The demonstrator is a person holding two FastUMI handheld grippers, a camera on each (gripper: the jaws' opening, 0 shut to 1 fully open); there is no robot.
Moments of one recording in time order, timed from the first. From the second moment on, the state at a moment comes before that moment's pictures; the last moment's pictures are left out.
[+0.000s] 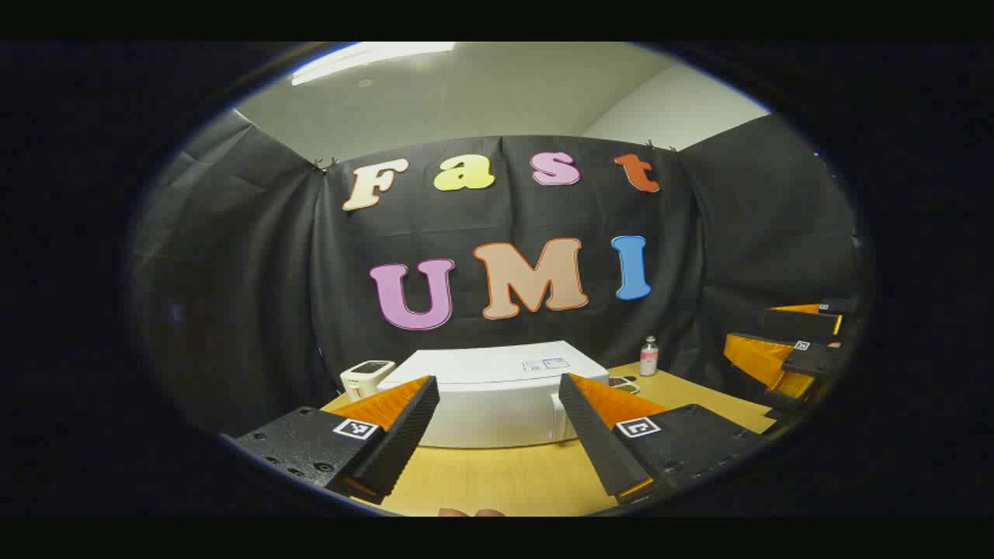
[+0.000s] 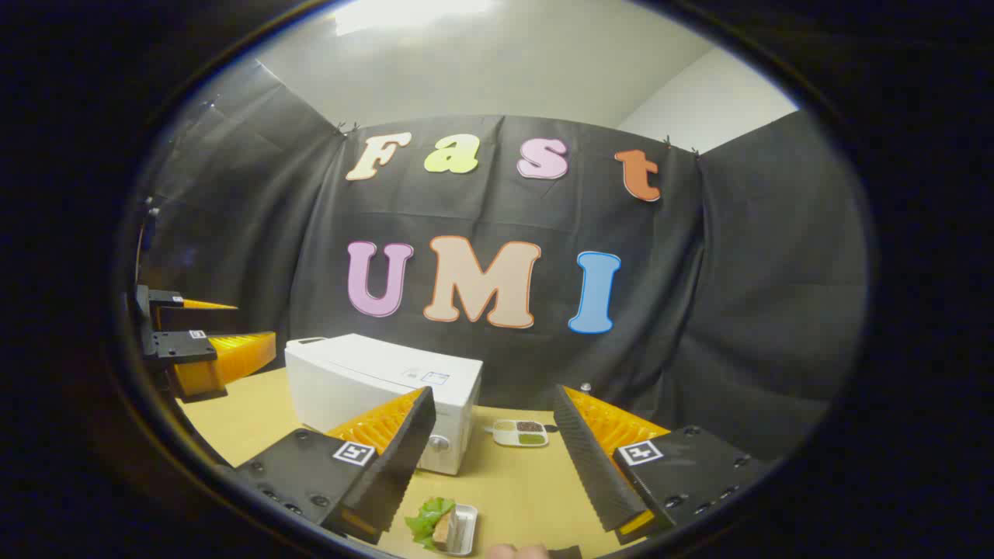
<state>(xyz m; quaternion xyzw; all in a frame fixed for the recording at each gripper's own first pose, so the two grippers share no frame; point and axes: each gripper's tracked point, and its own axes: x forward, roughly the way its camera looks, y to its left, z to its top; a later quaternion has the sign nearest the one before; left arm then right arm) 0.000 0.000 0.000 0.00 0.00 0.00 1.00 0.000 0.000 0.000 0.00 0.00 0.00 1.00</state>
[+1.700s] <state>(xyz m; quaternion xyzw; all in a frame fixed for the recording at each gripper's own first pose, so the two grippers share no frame) -0.008 -0.018 -0.022 -0.05 0.01 -0.02 1.00 -0.028 -0.022 0.008 0.00 -0.01 -0.02 1.00</state>
